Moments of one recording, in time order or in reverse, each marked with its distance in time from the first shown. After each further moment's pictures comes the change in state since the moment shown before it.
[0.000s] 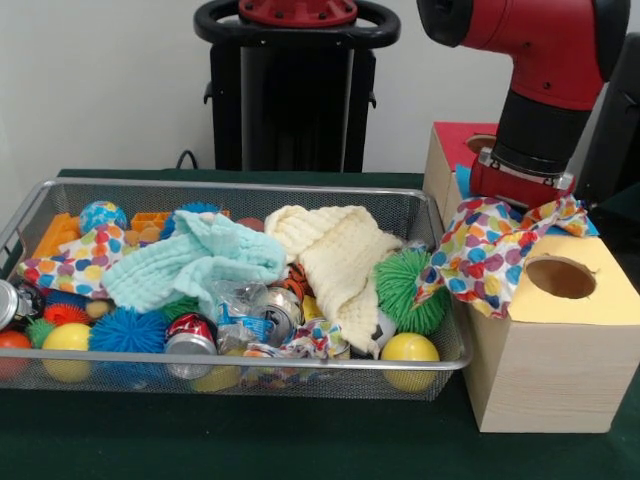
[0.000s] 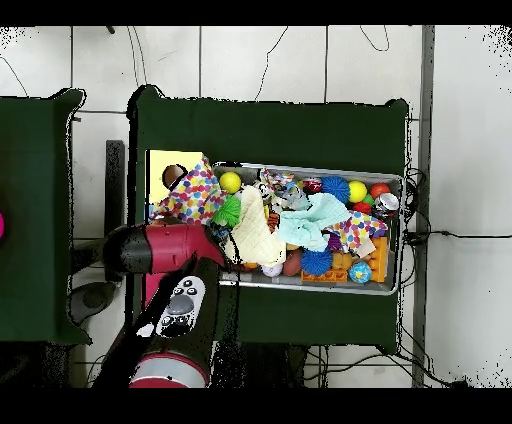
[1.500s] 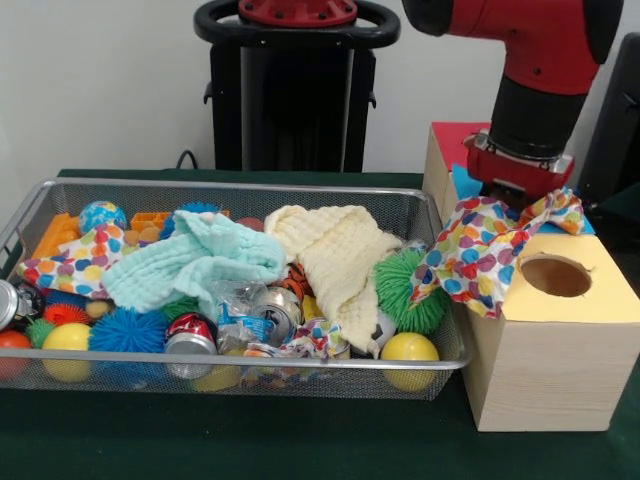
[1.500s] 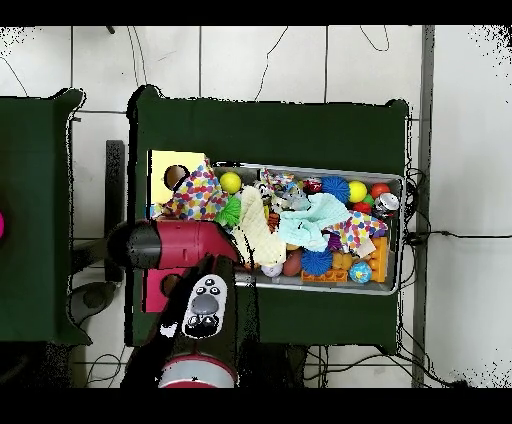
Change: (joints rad) arm -0.094 -0.082 0.093 0.047 -0.001 0.109 0.000
